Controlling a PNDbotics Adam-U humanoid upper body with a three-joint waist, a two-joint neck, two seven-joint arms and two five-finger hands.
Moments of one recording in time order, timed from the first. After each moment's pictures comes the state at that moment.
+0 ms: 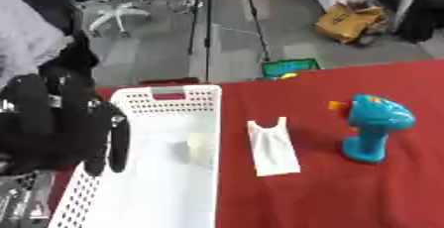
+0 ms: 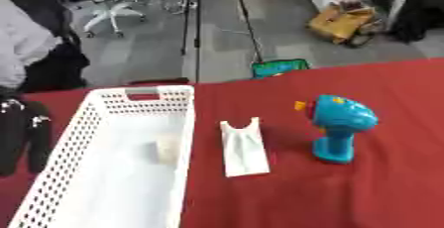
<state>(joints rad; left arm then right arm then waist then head) -0.55 0.26 0.09 -1.99 1.03 0.00 -0.91 -0.37 -0.54 -0.44 -1.99 0.92 -0.13 -0.91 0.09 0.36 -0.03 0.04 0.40</state>
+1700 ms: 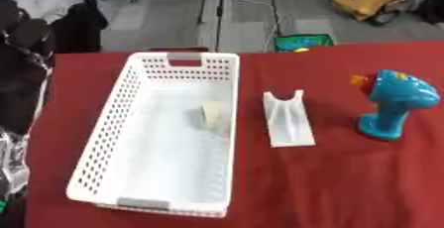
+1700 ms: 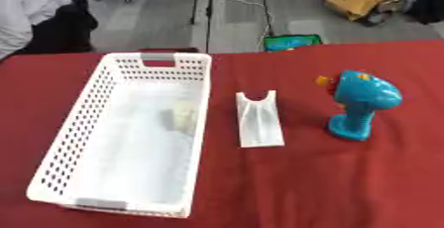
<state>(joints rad) -0.53 0.26 0.16 -1.99 1.39 0.17 -0.57 -0.40 -0.97 -0.08 -1.99 0.74 0.18 -0.20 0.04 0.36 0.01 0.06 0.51</state>
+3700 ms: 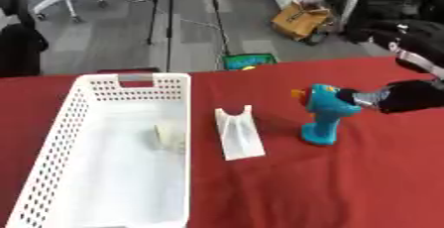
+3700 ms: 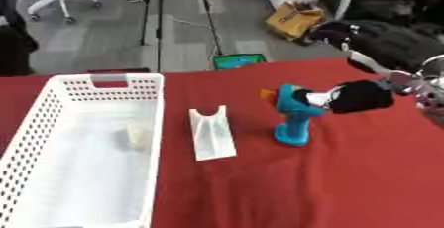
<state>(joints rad) -0.51 0.28 0.12 -1.99 1.20 0.12 -0.62 -0.60 -1.10 0.26 -1.84 0.59 0.22 0.34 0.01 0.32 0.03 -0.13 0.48</state>
